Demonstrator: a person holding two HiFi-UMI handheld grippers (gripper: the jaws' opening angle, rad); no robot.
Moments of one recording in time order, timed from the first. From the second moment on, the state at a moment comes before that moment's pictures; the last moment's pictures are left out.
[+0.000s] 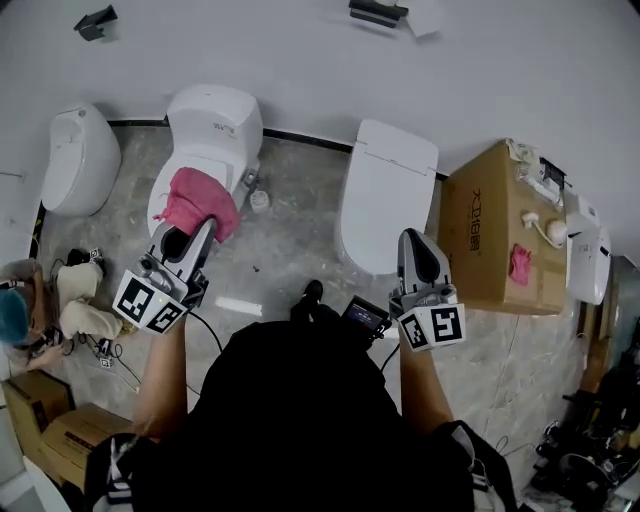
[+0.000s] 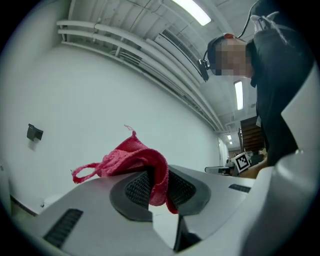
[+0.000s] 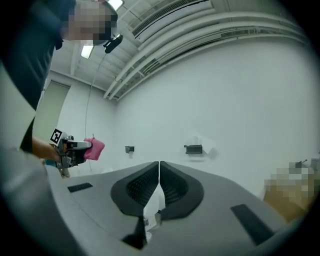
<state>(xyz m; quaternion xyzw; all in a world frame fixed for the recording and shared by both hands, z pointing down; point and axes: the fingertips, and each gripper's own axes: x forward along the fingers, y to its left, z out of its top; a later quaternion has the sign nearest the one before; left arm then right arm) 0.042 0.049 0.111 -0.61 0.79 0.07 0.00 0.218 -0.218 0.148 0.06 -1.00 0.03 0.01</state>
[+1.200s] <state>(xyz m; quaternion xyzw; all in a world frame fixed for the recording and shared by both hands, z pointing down) 0.261 0.079 0.170 -0.65 0.76 0.03 -0.08 0.410 -0.097 0.167 0.01 -1.00 0.04 0.02</state>
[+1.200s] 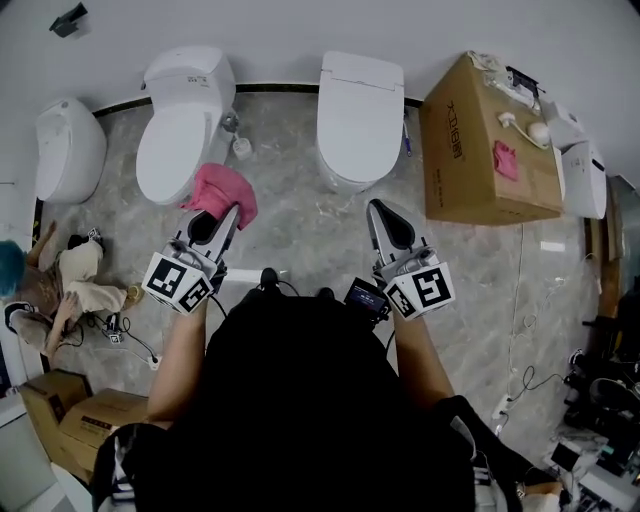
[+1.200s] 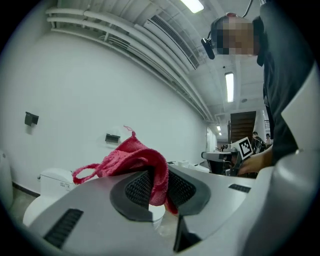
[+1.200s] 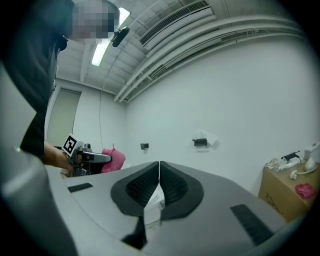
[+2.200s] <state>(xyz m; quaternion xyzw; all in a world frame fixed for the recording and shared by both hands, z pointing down) 0.334 0.054 0.193 -0.71 0.69 -0.01 -0.10 0.451 -0.089 0.188 0.05 -1.00 0.07 0.03</state>
